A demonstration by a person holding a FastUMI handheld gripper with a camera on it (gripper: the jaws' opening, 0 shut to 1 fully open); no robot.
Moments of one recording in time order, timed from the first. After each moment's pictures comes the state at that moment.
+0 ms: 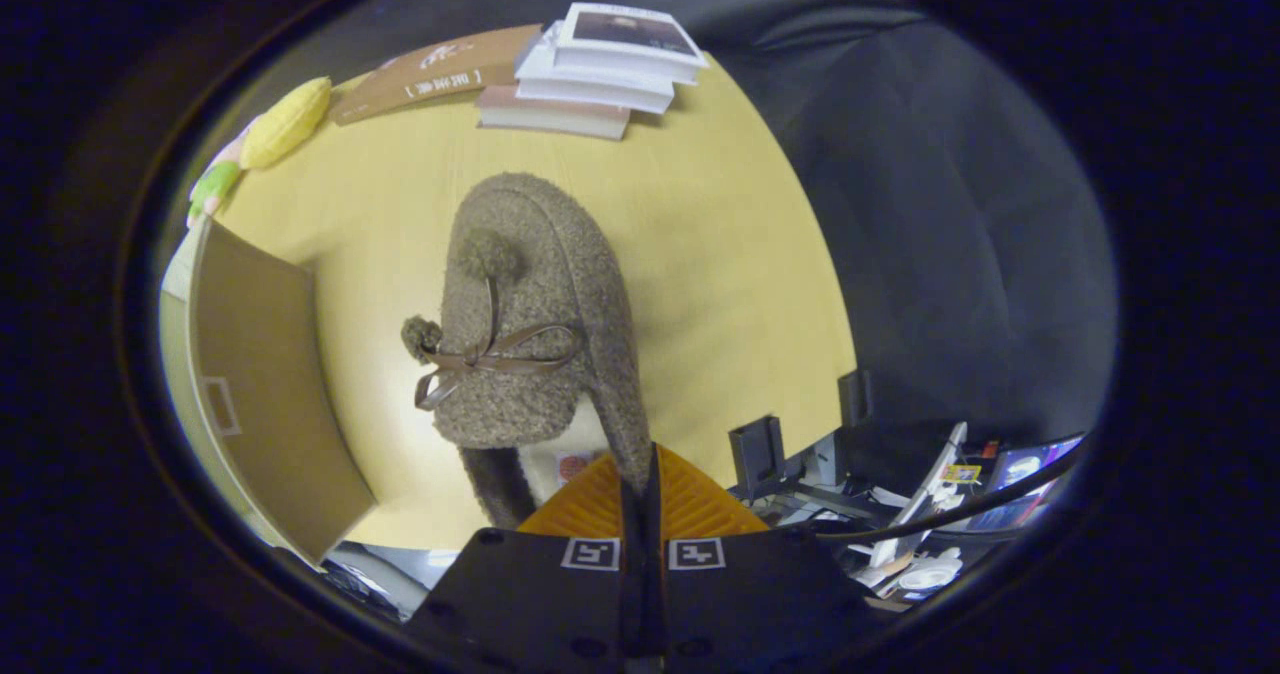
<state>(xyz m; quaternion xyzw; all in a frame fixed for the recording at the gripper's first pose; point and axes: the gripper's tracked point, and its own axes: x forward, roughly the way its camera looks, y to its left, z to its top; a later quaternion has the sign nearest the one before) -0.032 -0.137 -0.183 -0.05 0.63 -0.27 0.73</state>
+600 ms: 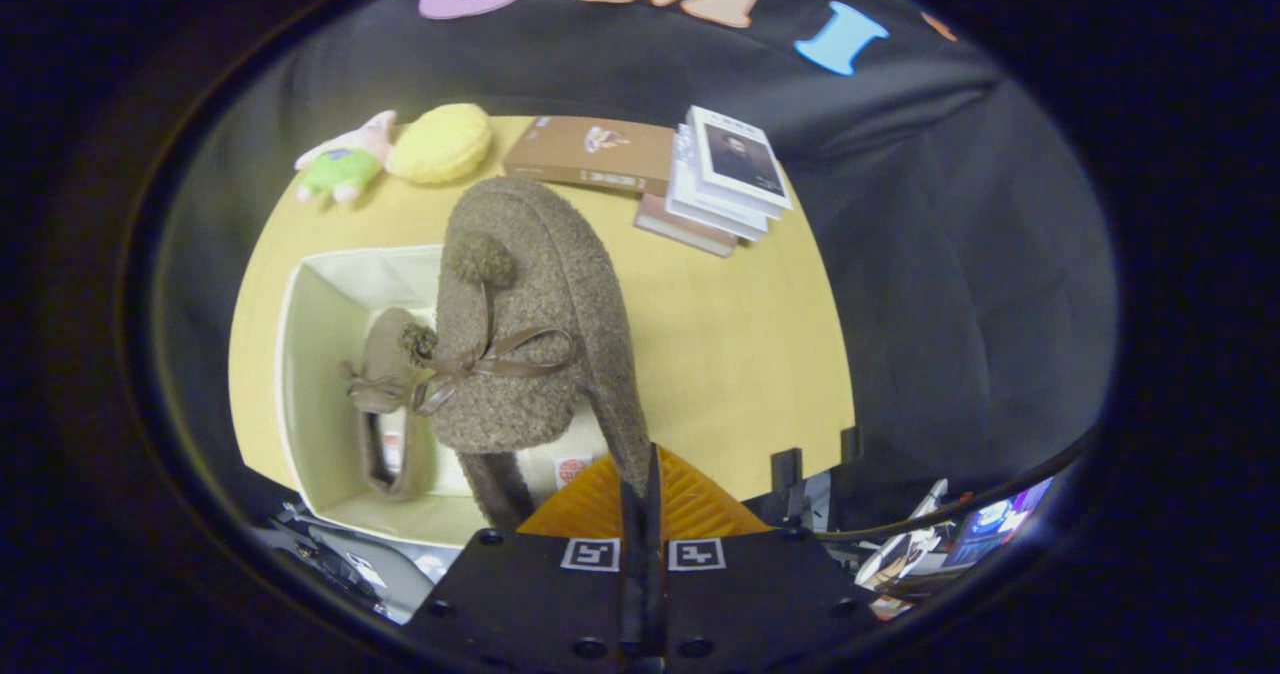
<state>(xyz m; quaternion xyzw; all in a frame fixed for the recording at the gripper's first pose) 0.015 0.041 -0.102 -0.10 0.59 -0.18 0.78</state>
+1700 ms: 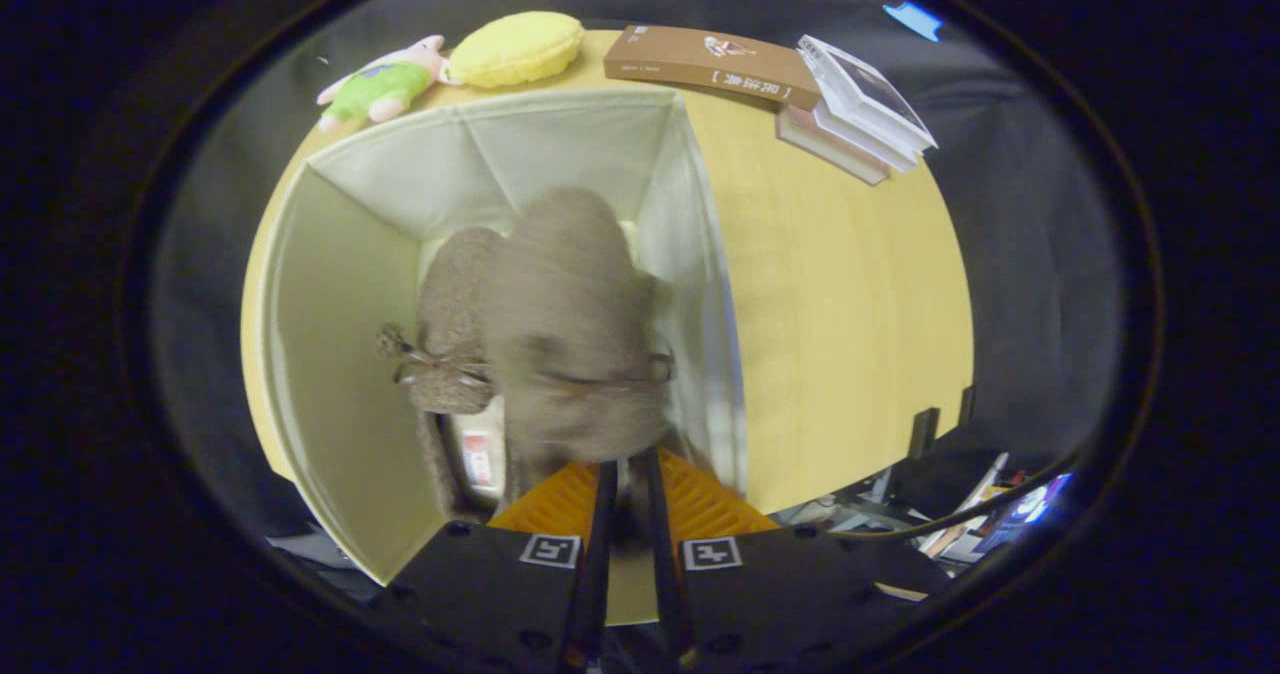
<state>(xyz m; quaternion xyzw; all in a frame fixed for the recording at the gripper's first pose) 0.015 0.136 -0.235 -0.01 0.66 -0.14 0.74</state>
